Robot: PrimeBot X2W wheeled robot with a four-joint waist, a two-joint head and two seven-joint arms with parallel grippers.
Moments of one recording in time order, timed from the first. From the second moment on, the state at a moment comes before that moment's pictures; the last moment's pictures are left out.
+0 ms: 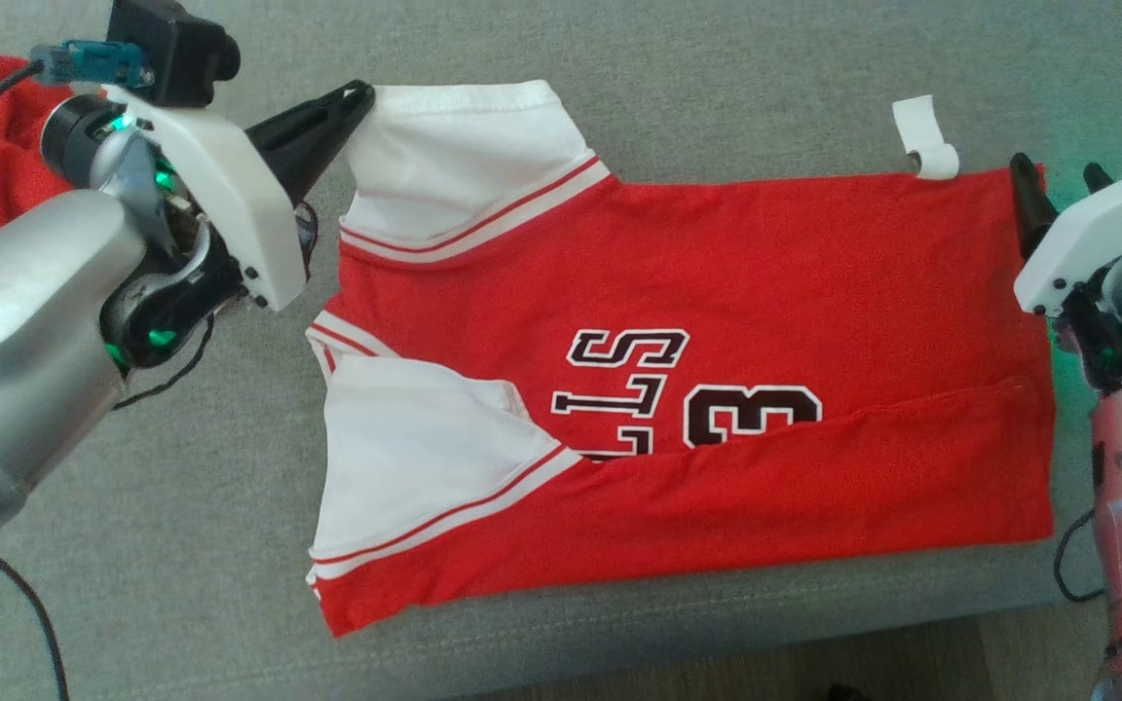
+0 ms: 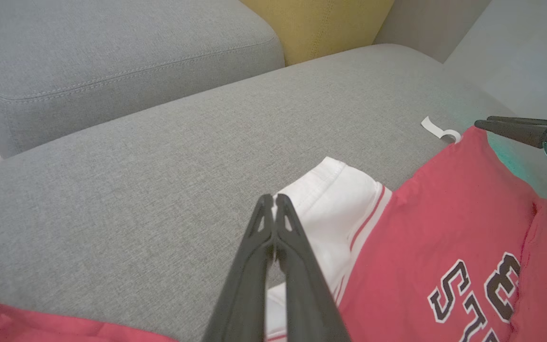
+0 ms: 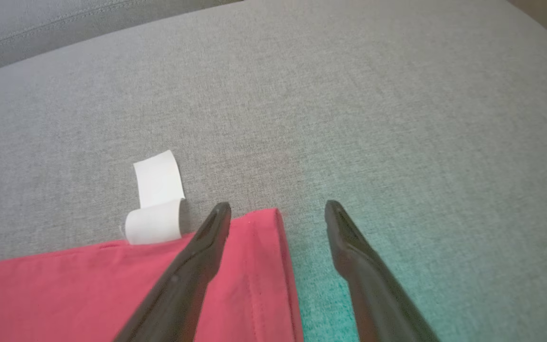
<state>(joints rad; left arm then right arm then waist) -1.14 0.61 -1.31 0.42 -1.18 -0.09 -0.05 -0.67 -0.17 -0.19 0.65 0.16 0.12 0.36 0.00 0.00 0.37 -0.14</state>
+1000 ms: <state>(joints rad) -1.21 0.63 -1.29 0.49 -1.12 -0.05 -0.09 -0.83 -0.20 -0.10 0.82 0.11 0.12 0.26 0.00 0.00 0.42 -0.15</state>
